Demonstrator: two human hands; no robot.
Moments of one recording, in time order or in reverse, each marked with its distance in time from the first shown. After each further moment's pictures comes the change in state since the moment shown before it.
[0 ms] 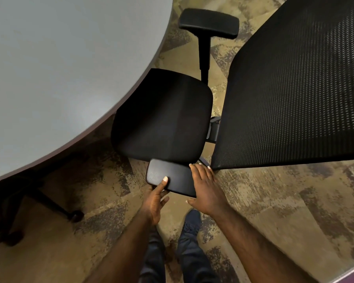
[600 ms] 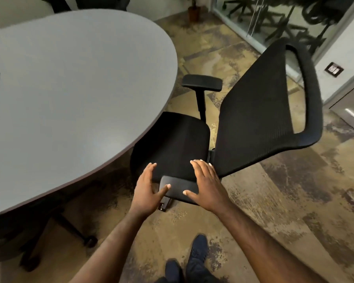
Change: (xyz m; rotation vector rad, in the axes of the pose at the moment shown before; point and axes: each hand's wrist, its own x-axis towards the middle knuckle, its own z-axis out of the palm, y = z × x) left_hand -0.148 0.099 -0.014 1.032 0.123 0.953; right_hand -0.054 -0.054 -0.126 0.108 0.291 -0.136
